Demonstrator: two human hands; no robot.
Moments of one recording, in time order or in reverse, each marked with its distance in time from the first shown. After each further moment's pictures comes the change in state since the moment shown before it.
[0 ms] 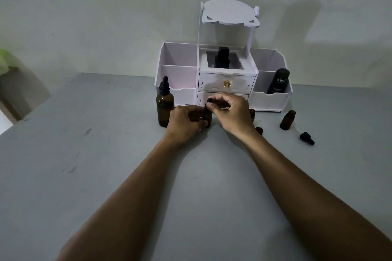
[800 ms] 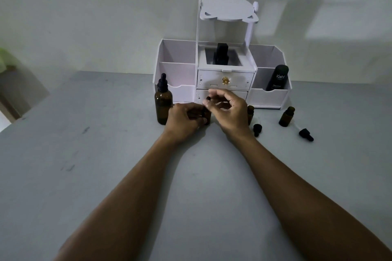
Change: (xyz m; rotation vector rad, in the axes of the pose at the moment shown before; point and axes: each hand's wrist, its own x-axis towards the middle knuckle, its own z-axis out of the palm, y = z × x) left_hand 0.002 -0.006 0.001 0.031 0.006 0.064; right_hand -0.007 0.012 0.014 0.238 0.134 0.028
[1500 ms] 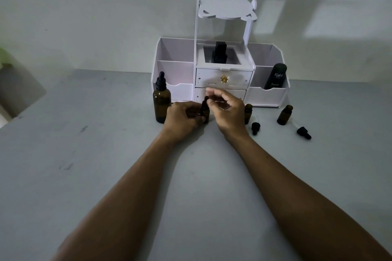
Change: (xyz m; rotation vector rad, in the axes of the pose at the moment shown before) left_hand -0.001 0.003 0.000 -0.004 0.001 -0.025; right_hand -0.004 -0.001 0.001 -0.010 0.028 -0.016
